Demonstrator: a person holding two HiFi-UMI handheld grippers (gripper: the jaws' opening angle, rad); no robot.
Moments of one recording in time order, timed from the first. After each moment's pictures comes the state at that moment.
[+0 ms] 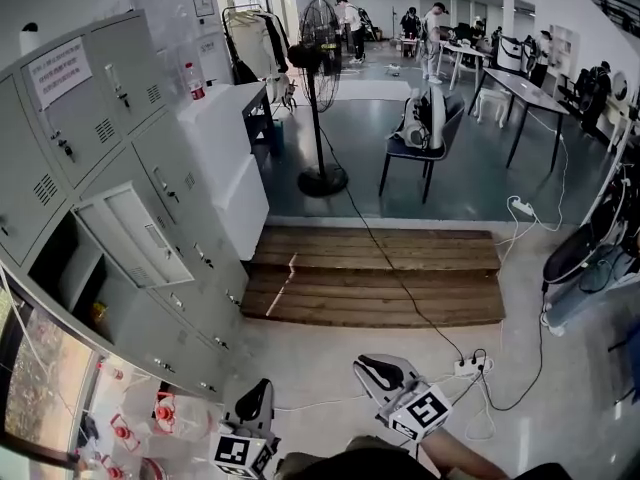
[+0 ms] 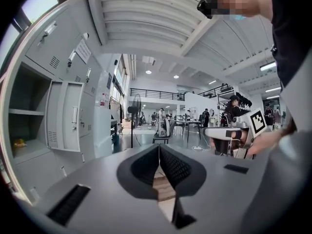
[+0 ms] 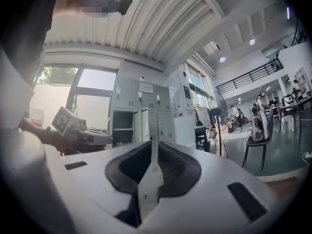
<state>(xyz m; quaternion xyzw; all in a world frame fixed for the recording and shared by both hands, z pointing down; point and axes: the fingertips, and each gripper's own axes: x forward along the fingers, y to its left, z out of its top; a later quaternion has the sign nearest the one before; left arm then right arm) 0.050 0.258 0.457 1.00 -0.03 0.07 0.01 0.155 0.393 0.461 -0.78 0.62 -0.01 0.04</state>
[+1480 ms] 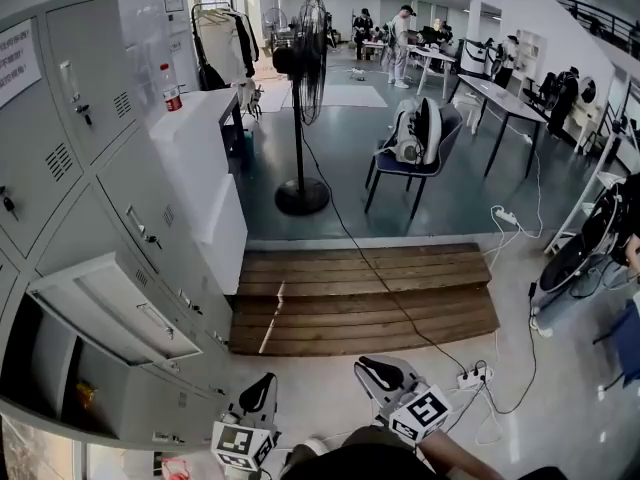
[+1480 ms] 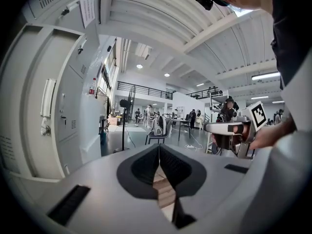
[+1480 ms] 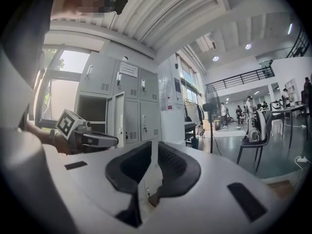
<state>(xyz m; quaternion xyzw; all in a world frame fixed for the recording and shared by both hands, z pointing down) 0.217 0.015 0.494 0.99 0.08 0.07 0.02 0.284 0.165 0.468 -0.83 0.55 -0.04 0.01</state>
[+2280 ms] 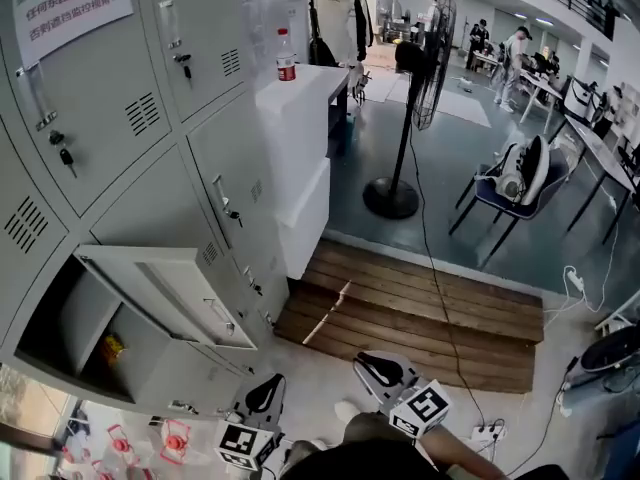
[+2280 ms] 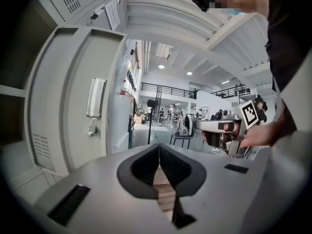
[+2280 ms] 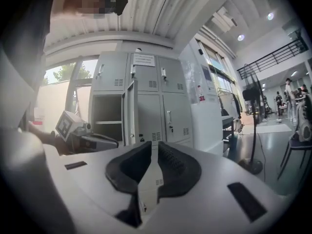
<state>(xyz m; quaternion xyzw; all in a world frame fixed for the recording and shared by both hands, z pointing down) 0.207 -0.100 0.496 0.99 -0.07 0.09 0.05 0.318 -0.008 0.471 -0.71 0.71 -0.05 0.00</state>
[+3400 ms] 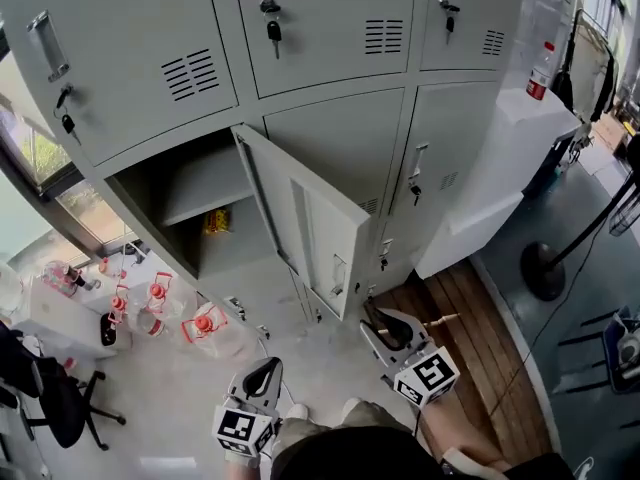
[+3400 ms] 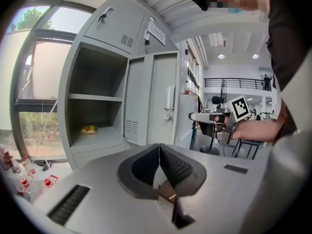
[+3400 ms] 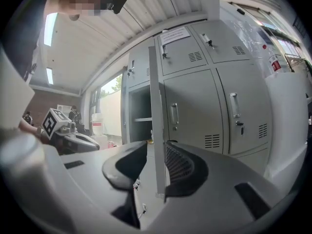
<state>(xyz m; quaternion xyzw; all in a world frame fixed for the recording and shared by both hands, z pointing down) 0.089 -0.128 0.519 0.87 -0.48 0.10 0.09 0.257 -0.193 0.482 -0.39 0.92 -0.05 -0.02</state>
